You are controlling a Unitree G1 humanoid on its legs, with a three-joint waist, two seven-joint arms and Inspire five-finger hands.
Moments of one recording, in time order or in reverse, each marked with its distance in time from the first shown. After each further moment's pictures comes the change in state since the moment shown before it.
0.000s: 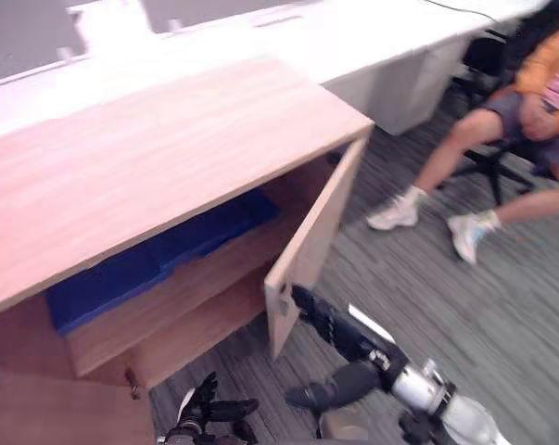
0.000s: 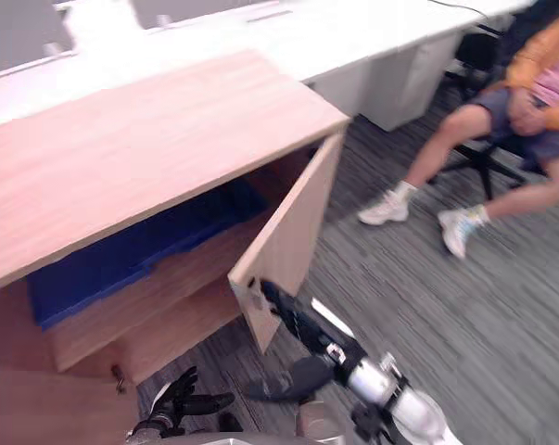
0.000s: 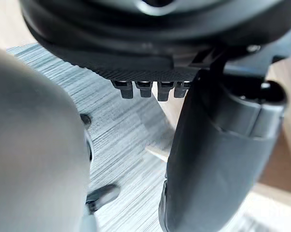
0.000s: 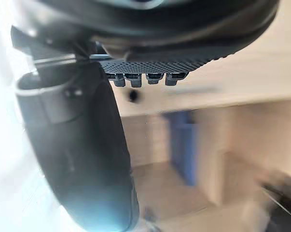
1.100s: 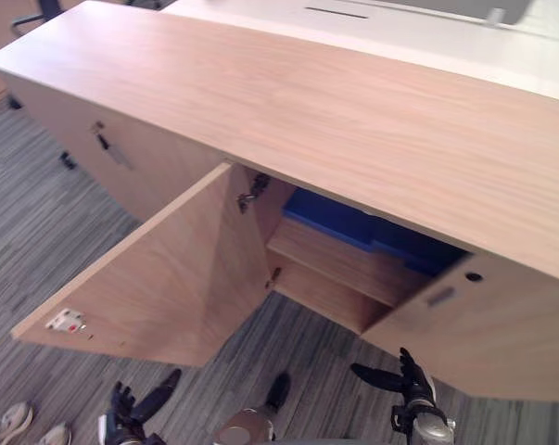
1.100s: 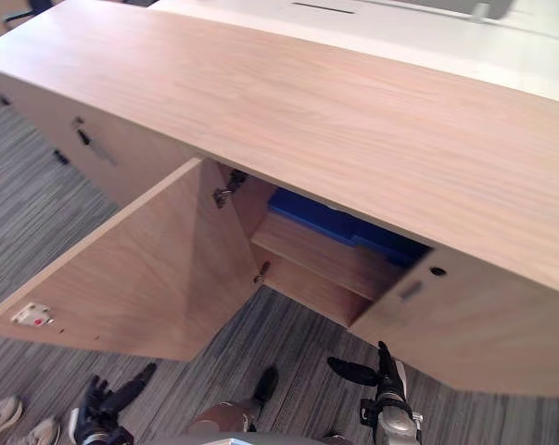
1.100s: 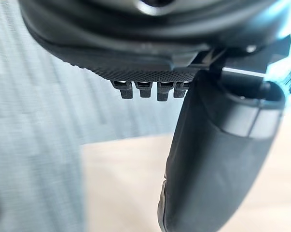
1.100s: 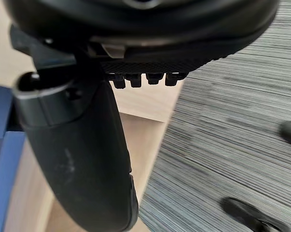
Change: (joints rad) left arm 0.298 -0.087 0.411 -0.599 -0.396 -0.016 0.091; right arm -0.154 0.346 -0.548 1.063 -0.267 0.051 -0.392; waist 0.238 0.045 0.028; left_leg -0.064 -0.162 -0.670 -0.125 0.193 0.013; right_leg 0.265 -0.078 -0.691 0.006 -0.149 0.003
